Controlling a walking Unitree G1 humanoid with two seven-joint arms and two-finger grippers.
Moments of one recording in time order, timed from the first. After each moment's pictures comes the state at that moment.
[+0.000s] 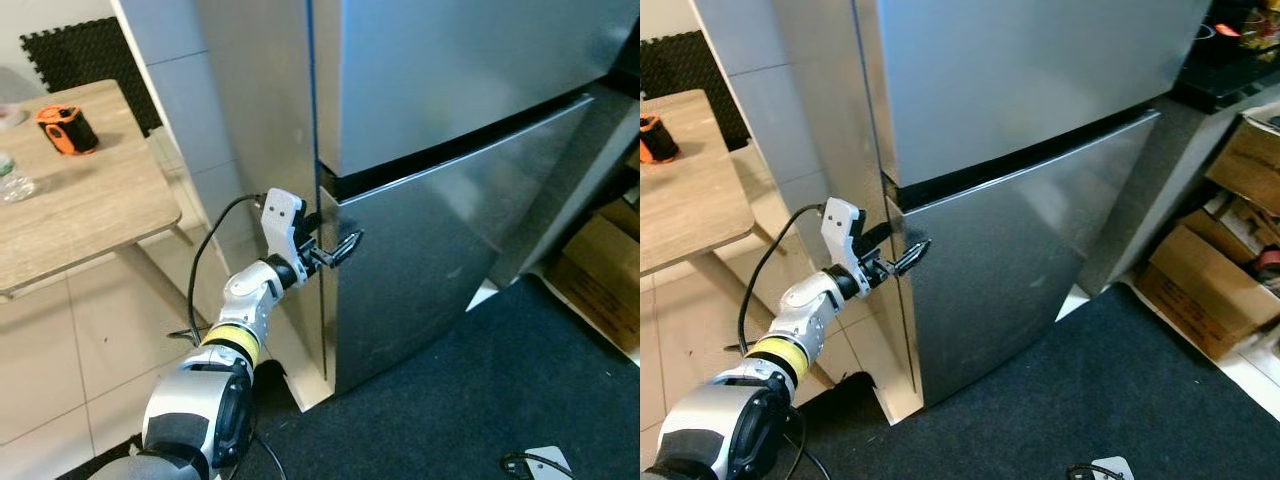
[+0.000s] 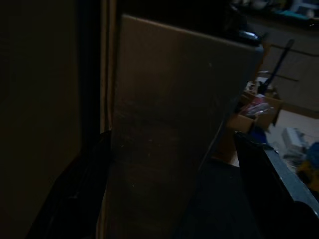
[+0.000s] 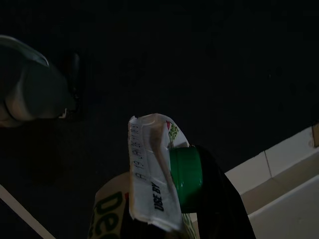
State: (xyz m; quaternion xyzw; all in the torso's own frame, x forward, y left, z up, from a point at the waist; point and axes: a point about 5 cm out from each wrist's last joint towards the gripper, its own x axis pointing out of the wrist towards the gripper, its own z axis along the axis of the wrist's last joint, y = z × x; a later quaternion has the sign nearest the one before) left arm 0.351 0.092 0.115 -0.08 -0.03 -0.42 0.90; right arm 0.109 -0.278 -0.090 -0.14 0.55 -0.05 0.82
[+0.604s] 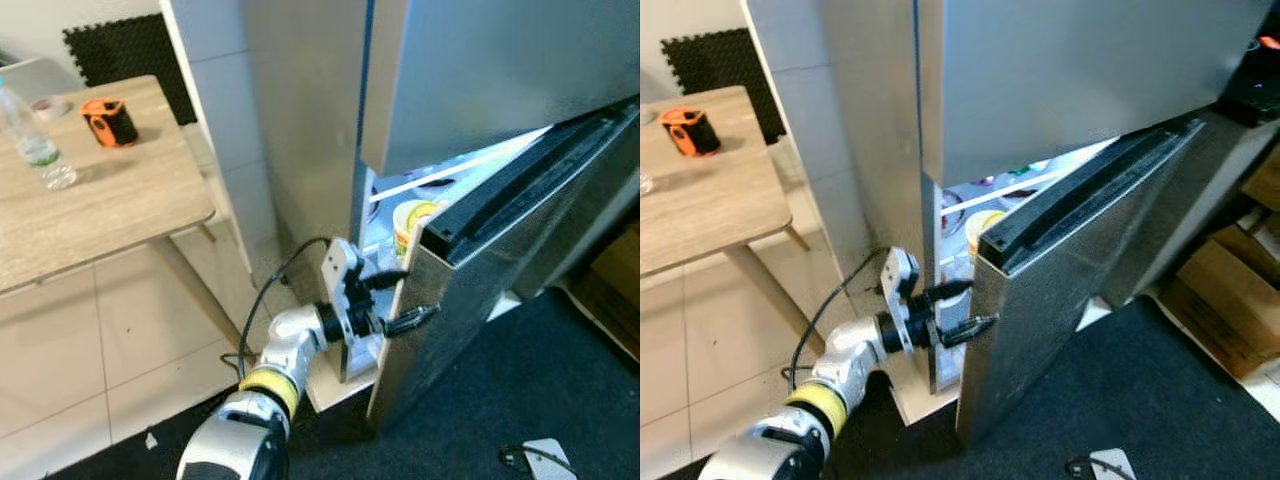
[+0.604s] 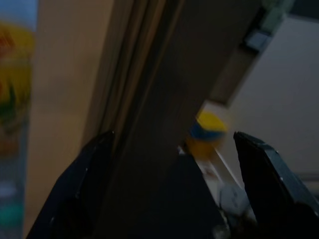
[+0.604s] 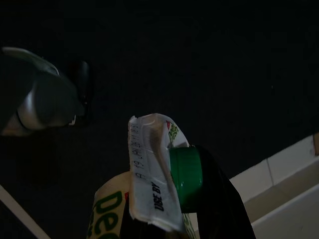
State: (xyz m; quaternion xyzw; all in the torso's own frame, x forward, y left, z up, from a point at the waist) left arm 0.278 0.033 0.050 -0.15 0.07 -0.60 0.78; right arm 0.110 -0.278 -0.090 -0.14 0.55 -0.05 0.82
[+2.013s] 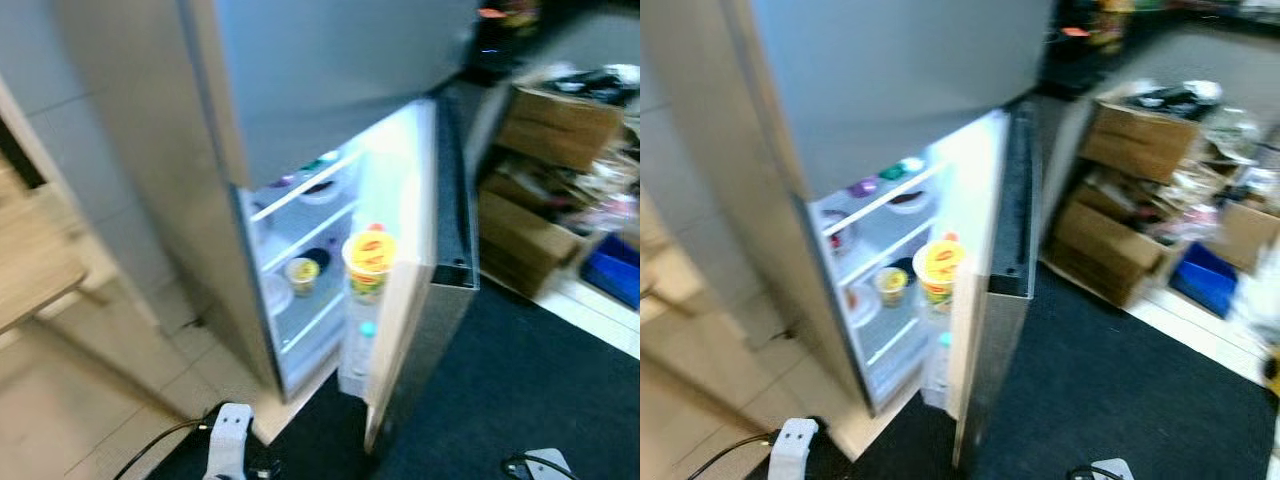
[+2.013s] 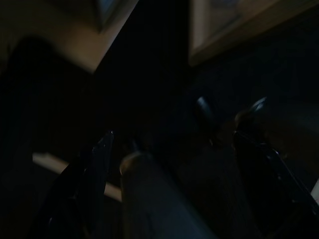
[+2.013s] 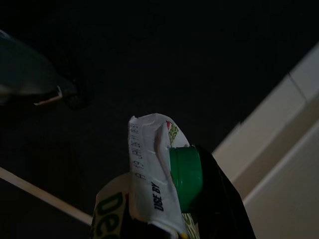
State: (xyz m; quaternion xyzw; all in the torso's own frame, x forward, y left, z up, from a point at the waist) left arm 0.155 0.183 -0.091 -0.06 0.46 -0.12 0.88; right arm 0.105 -0.277 -0.092 -0.13 0.56 -0.04 0.82
